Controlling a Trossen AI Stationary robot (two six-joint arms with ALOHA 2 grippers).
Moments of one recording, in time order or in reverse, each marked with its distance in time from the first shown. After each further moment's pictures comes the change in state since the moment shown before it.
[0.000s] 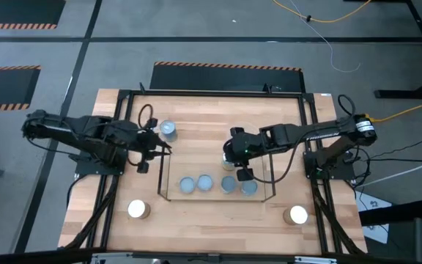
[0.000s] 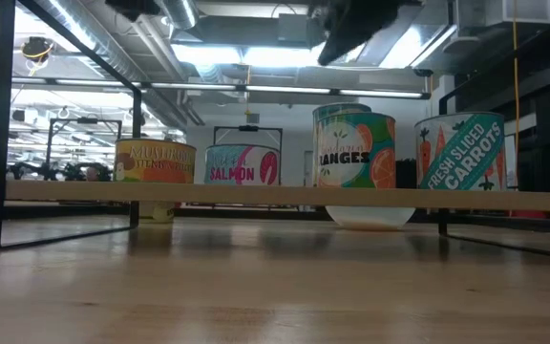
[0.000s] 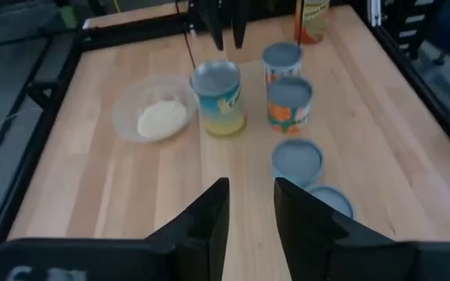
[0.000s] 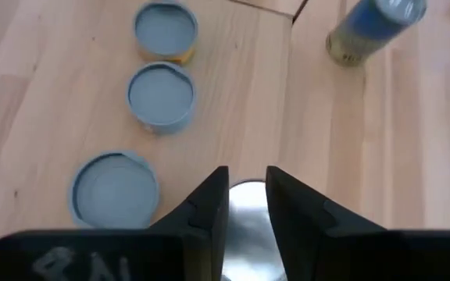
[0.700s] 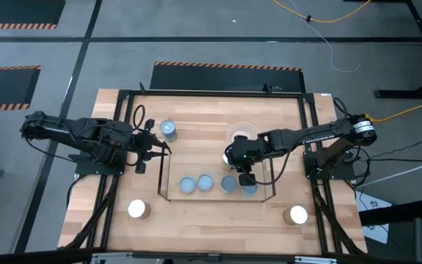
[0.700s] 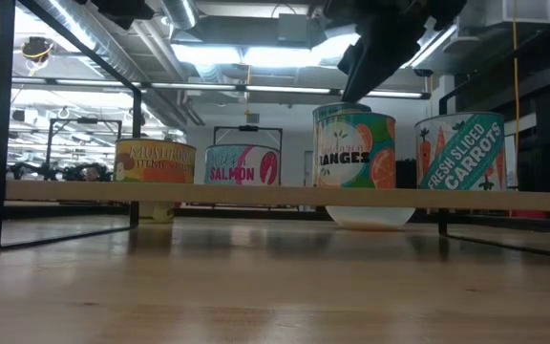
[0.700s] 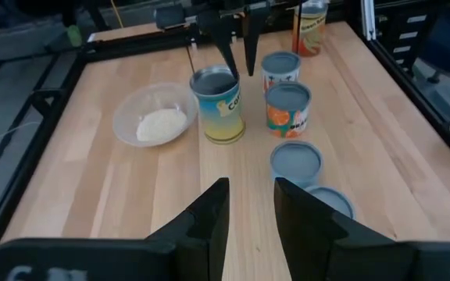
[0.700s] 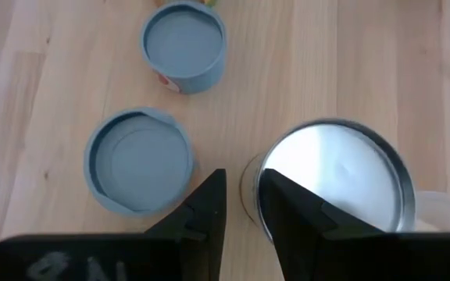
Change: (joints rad) left arm -0.005 -0.104 -0.123 0.090 -0.003 -0.002; right arm 0.000 0.000 -0.163 0.072 -0.097 0.148
